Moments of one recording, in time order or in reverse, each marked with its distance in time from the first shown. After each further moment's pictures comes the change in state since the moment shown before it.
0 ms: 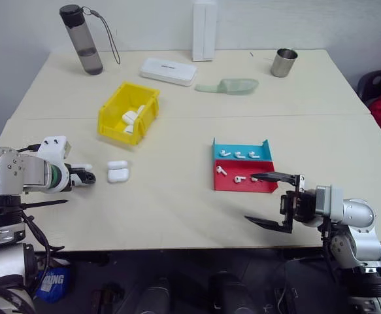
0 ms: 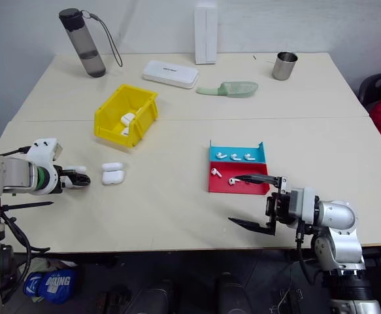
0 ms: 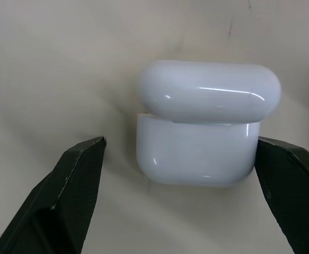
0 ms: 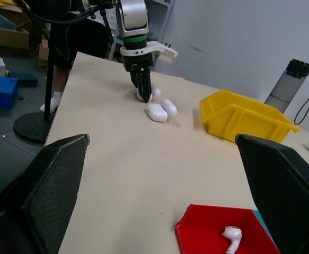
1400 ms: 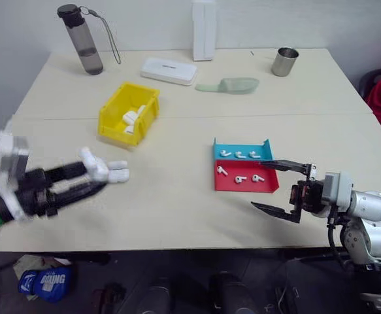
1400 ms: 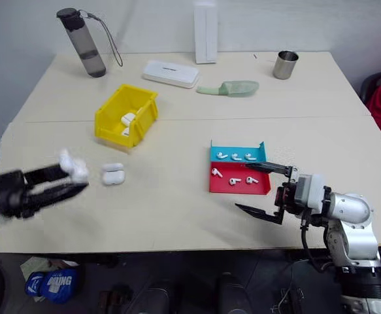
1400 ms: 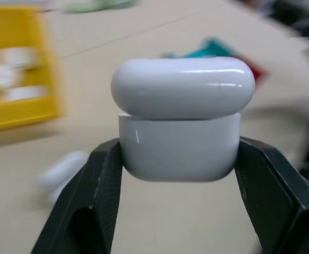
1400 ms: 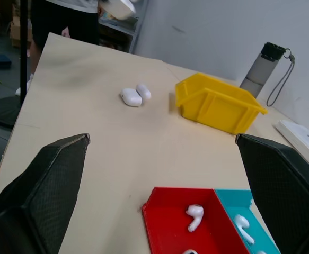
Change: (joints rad) left arm 0.726 -0.084 0.565 -0.727 -0.352 -0.668 -1.072; right arm 0.004 -0.086 -0.061 -0.012 -0.023 0.055 -0.082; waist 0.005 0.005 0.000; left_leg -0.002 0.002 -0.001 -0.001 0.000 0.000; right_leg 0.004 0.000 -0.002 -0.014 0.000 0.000
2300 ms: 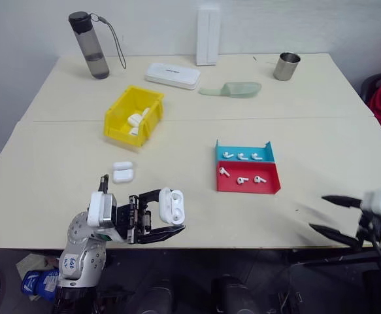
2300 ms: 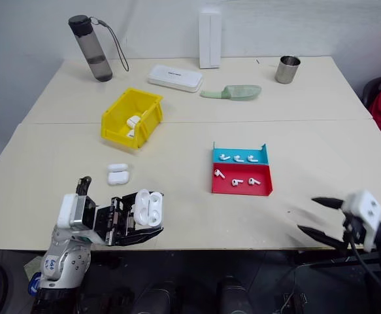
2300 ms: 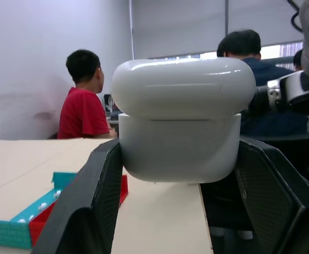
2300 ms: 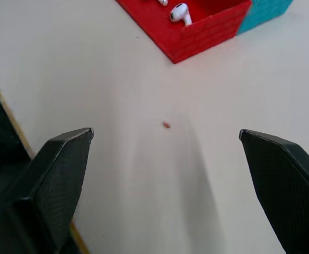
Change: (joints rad) left arm -0.085 -0.461 -0.692 0.301 0.351 -0.918 -0.340; right arm 0.292 -0.371 -0.182 0.005 -0.028 0.439 -0.157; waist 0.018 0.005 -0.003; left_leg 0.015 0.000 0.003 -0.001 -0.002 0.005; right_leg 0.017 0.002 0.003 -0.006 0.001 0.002
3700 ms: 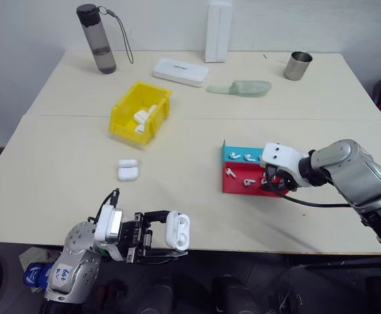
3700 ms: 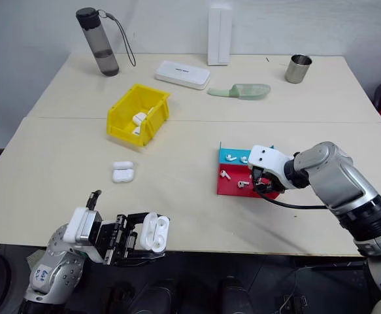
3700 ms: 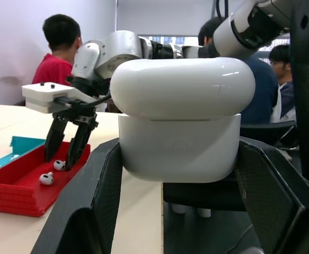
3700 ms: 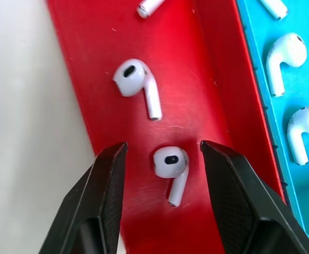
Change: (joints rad) left arm 0.109 0.138 -0.093 -0.082 -0.017 0.032 0.028; right arm -0.852 0.046 0.791 -0.039 -0.476 0.614 -0.046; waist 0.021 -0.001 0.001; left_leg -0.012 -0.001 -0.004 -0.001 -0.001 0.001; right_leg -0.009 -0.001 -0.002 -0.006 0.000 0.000
